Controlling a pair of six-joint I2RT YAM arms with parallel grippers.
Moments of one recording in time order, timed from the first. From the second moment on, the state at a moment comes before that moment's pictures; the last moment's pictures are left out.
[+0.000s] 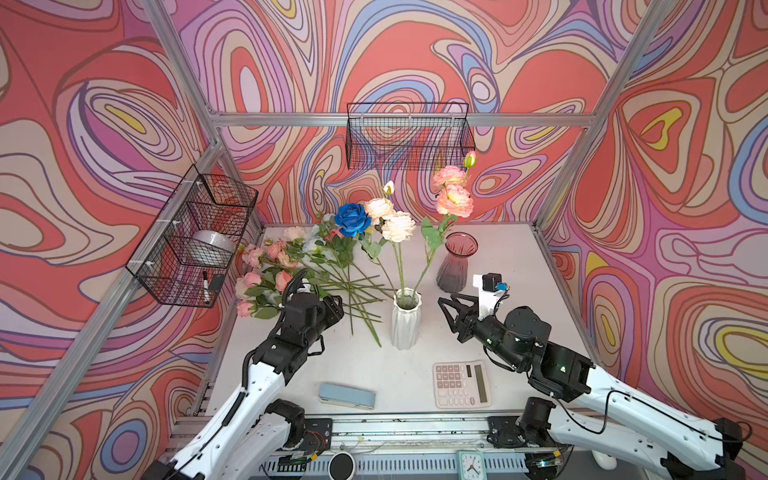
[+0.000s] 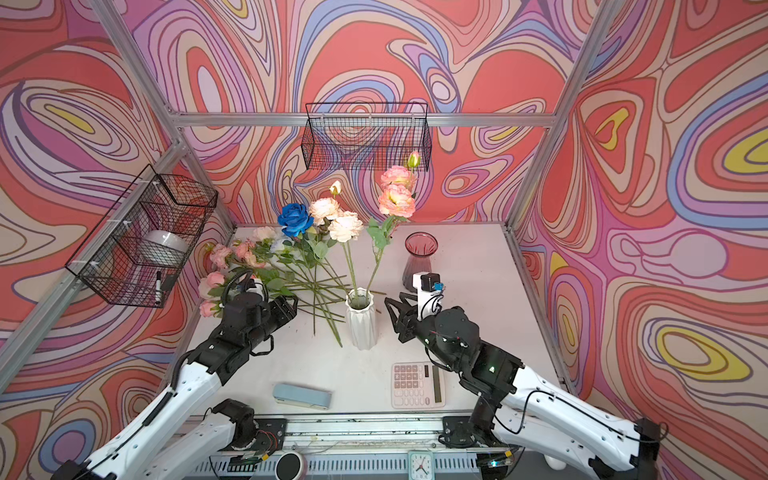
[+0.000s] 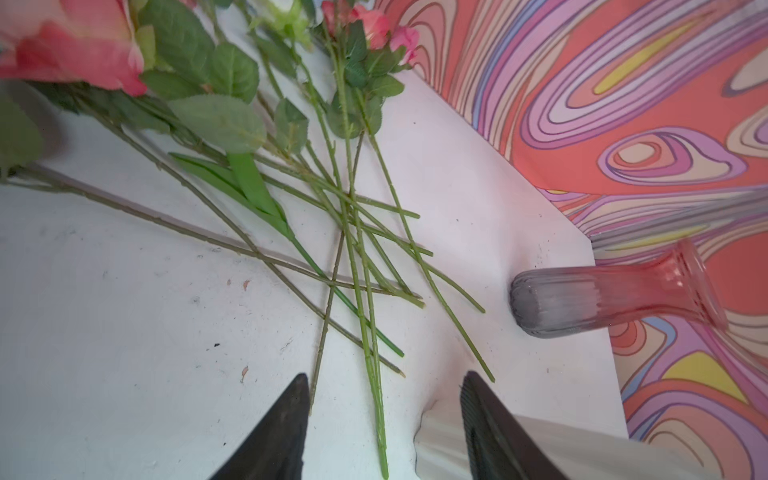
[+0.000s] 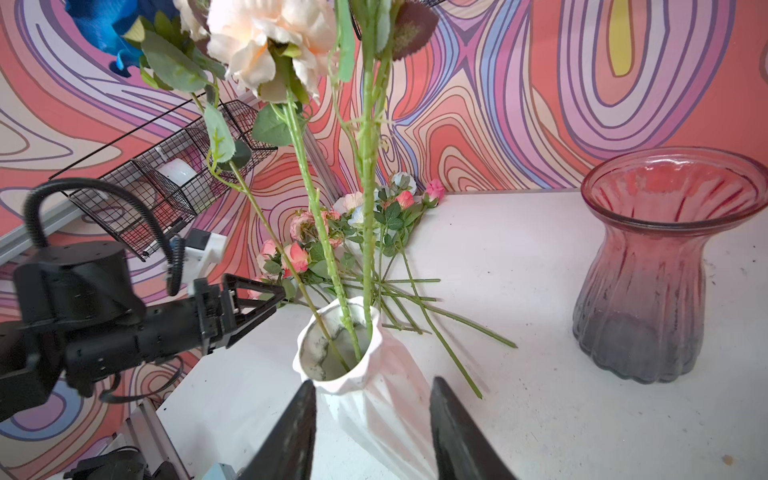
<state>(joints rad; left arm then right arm) -0.29 0.93 0.58 -0.24 -0.02 -0.89 0.95 0.76 0.74 -0.14 0.29 0.45</state>
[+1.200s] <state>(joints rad) -0.14 1.92 1.20 -0.12 0.07 -0.95 0.95 0.73 0.74 -0.17 0.32 0.40</state>
